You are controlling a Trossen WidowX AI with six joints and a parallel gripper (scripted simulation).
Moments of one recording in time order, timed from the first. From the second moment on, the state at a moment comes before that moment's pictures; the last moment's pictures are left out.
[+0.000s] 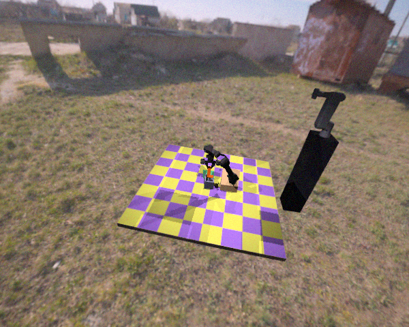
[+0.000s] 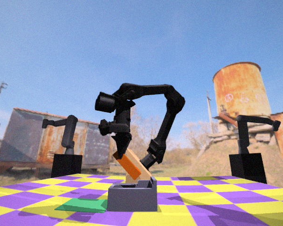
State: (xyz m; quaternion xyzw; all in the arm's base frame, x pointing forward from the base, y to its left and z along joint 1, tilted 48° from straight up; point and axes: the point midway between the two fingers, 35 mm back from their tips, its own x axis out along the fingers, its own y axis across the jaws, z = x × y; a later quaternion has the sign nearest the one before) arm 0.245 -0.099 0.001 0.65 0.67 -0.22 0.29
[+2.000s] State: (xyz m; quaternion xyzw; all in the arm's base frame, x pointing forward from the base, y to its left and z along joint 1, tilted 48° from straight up) arm 0.248 -0.168 -0.120 0.64 0.67 -0.23 0.30
